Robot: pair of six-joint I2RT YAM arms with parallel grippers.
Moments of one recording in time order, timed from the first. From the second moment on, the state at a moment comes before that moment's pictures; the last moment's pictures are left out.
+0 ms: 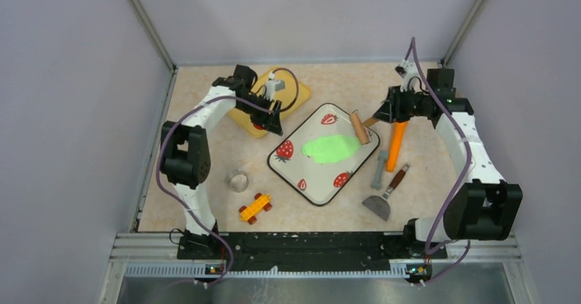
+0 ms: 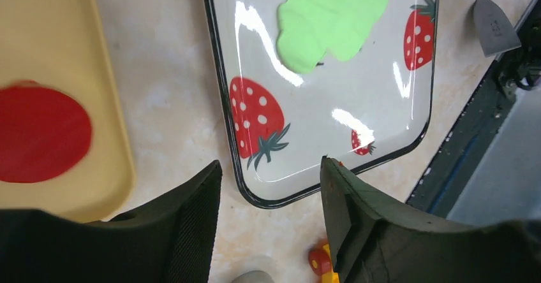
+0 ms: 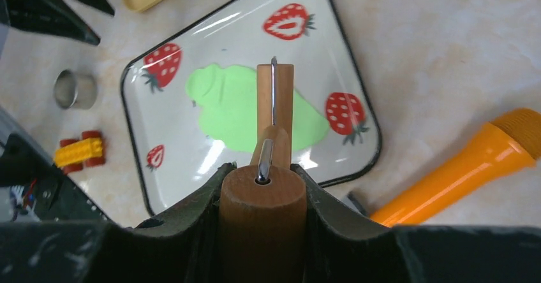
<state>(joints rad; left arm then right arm) -0.26 1.98 1.57 -0.88 0.71 0.28 -0.05 1.39 1.23 -0.65 -0.64 -0.09</state>
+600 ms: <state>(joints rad) -0.68 1.49 1.30 -0.22 0.50 0.58 0.13 1.53 1.22 -0.37 -0.90 0.35</state>
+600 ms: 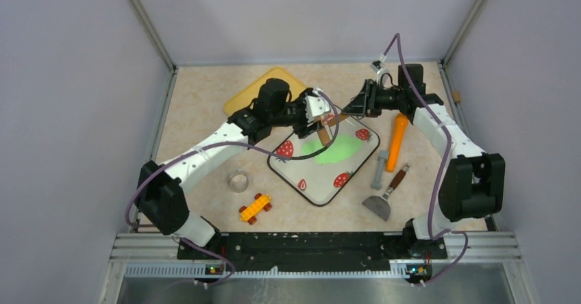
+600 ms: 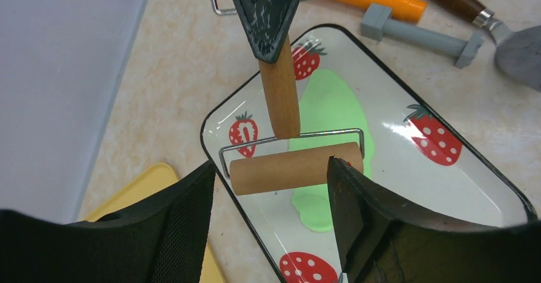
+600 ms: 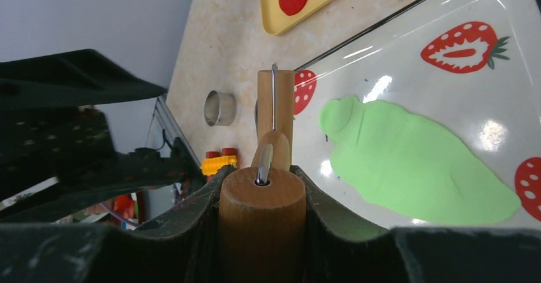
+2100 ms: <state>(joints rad) -0.27 1.57 1.28 -0.63 0.15 0.42 -0.20 1.46 1.16 -0.64 -0.74 0.08</state>
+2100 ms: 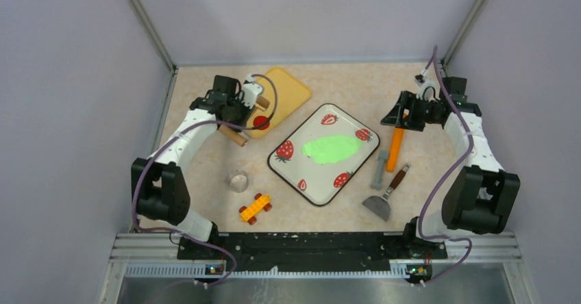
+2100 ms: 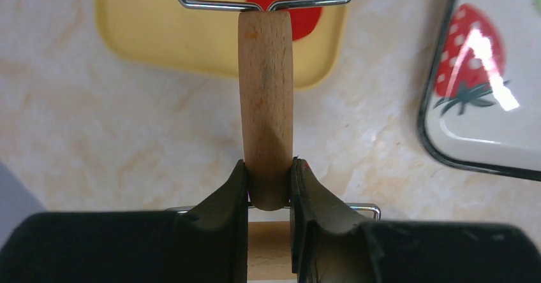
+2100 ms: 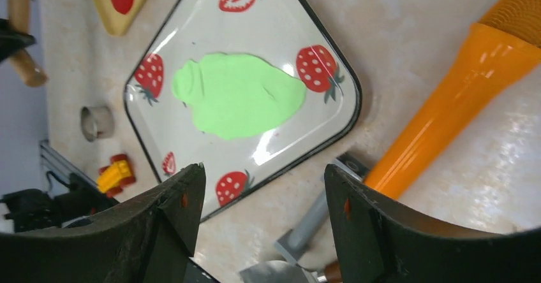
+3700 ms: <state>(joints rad) 0.02 1.53 1.09 -0.90 0.45 0.51 -0.19 1.37 1.07 -0.75 -0.58 -0.11</state>
